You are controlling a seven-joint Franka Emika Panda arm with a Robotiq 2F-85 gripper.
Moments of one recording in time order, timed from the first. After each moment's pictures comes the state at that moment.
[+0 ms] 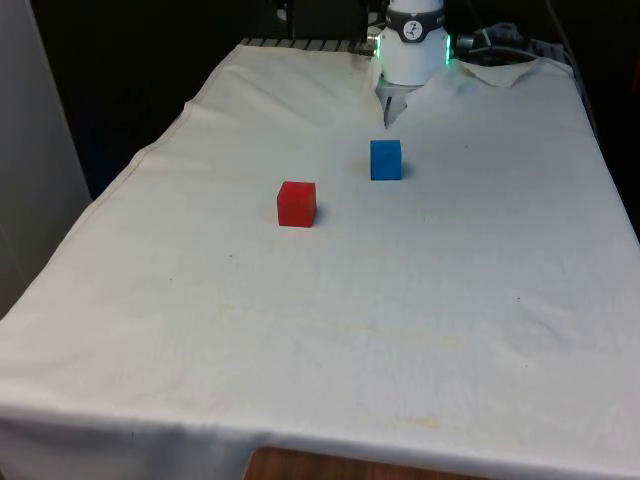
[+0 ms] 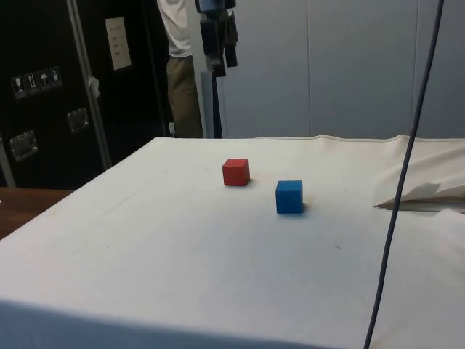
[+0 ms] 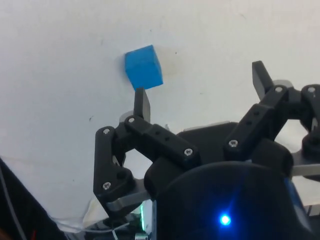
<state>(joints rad) 0.08 0.02 -0.24 -2.09 -0.07 2.09 -0.18</state>
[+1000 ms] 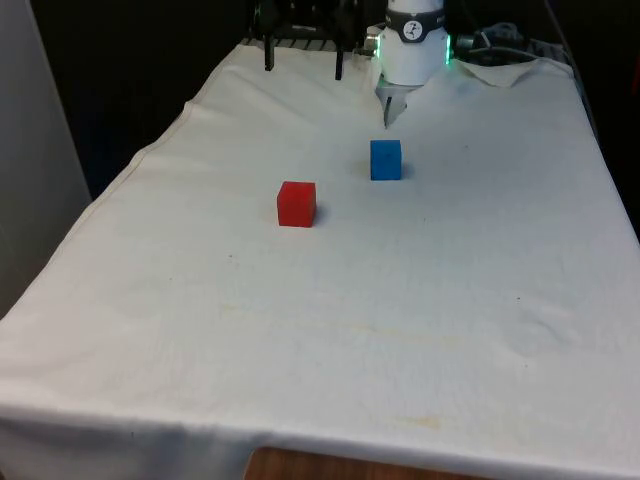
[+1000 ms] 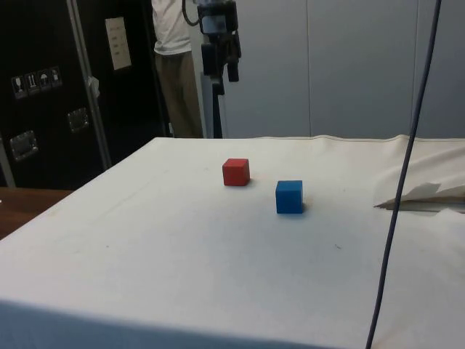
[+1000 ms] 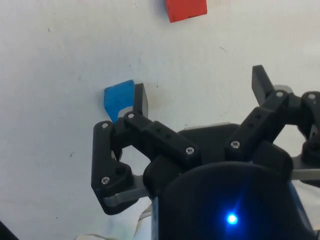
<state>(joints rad) 0.08 0.08 -0.27 -2.14 -0.11 2.26 -0.11</state>
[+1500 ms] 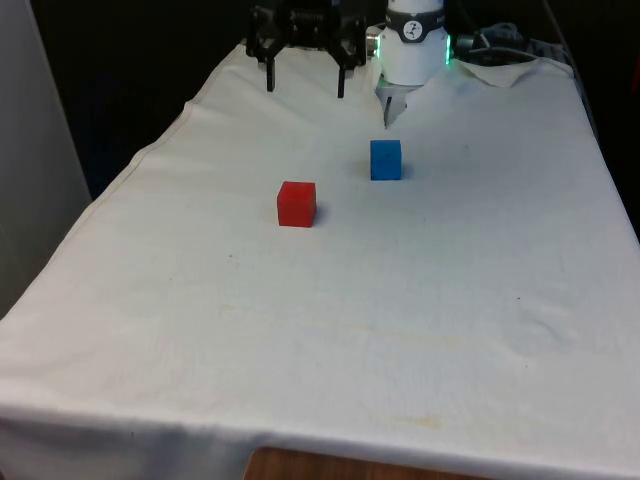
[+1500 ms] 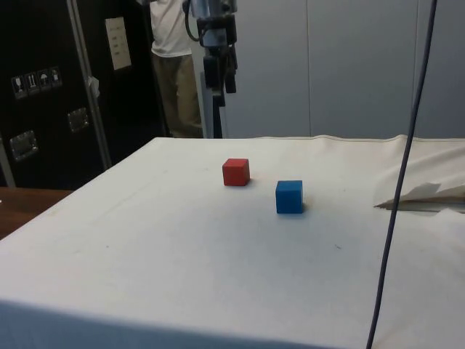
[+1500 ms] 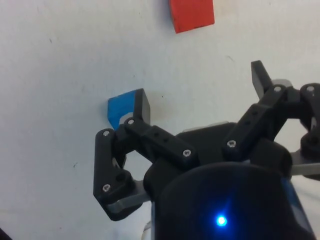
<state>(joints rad) 0.08 0.13 -0.27 -2.15 -0.08 2.31 -0.21</state>
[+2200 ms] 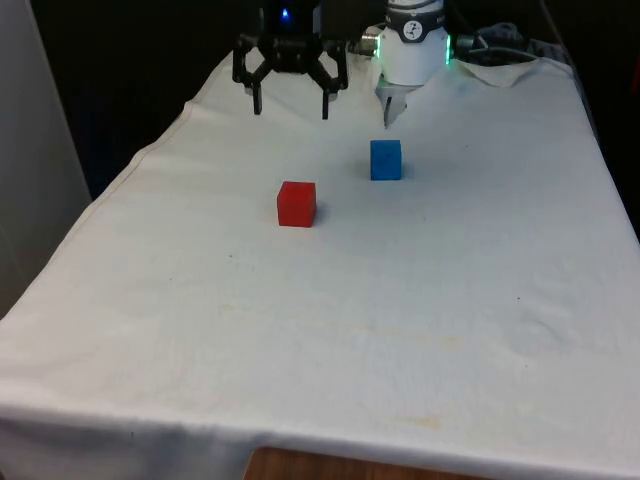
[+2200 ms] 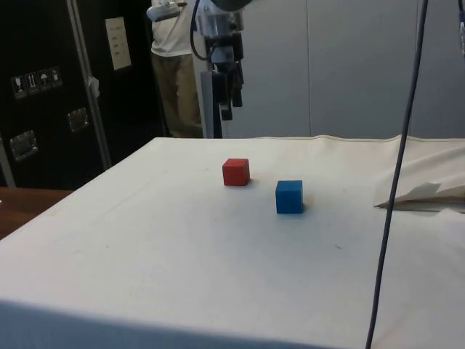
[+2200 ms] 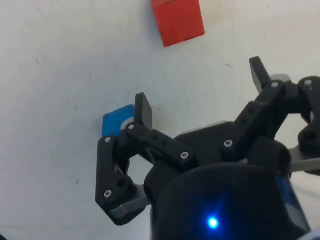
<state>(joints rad) 0.08 0.20 -0.32 -2.15 -0.02 2.36 -0.29</state>
